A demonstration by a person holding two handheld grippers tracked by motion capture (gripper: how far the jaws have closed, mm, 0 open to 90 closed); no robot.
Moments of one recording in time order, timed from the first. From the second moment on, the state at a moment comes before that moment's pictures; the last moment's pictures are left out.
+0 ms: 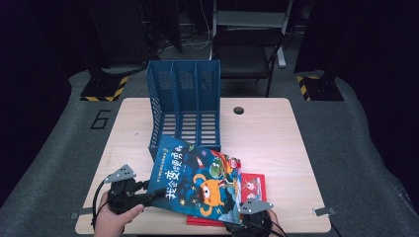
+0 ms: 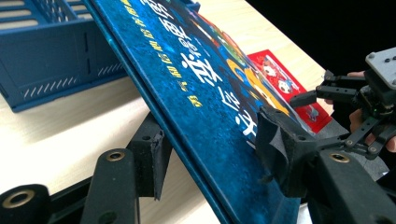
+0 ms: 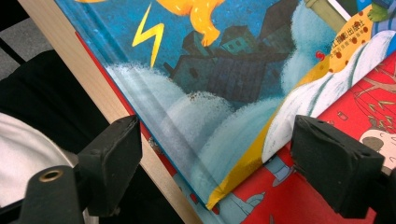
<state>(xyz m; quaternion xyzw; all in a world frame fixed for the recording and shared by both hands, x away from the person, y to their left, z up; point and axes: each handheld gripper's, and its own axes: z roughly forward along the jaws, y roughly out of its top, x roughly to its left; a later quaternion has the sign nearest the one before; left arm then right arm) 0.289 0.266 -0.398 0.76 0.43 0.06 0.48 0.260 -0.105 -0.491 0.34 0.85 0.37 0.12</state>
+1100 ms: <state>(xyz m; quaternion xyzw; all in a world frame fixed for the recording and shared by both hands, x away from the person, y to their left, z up) 0.294 0.255 -0.355 0.77 0.41 0.06 0.48 0.262 -0.085 -0.492 0.37 0.83 0.40 0.09</state>
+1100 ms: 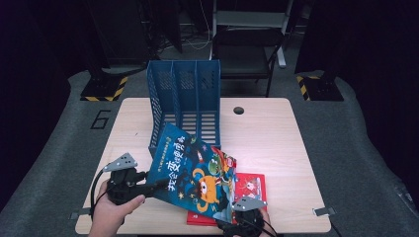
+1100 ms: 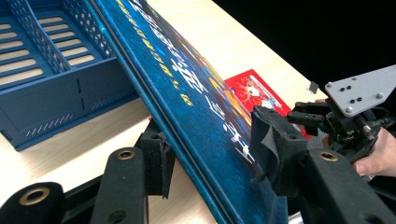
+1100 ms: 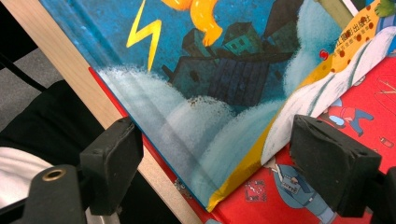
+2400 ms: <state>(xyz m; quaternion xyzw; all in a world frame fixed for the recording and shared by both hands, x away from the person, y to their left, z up) 0.269 0.272 -0.356 0.77 0.40 0.04 0.50 0.260 -0.081 -0.492 0.37 0.84 0.39 0.11</state>
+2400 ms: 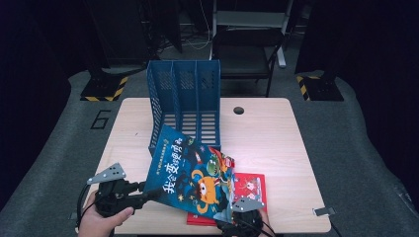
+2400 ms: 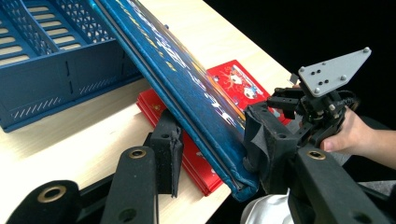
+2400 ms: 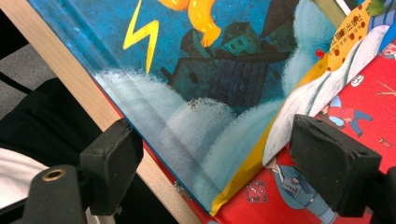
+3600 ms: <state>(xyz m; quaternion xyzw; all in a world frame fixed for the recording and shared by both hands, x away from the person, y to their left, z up) 0.267 0.271 -0.342 0.77 0.42 0.04 0.48 0.260 -0.078 -0.494 0.37 0.83 0.40 0.10</state>
